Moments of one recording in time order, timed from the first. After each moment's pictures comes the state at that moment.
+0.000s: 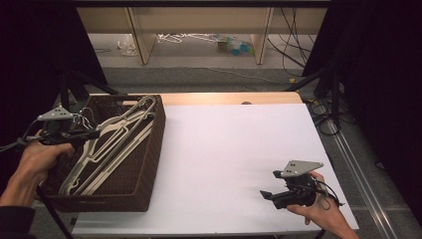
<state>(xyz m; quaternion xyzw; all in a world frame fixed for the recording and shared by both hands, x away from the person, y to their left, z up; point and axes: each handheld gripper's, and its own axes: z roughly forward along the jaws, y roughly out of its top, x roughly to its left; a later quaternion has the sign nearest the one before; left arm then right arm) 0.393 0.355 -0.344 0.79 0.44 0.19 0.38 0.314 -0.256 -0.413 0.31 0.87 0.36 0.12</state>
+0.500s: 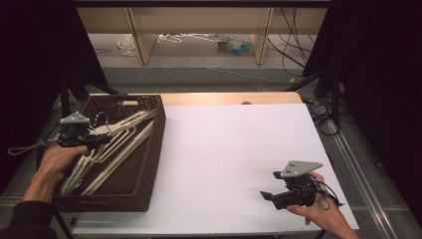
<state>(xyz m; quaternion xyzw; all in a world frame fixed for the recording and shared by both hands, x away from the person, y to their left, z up) 0.412 0.346 -0.377 0.80 0.46 0.18 0.35 0.315 -0.256 -0.415 0.31 0.87 0.36 0.12</state>
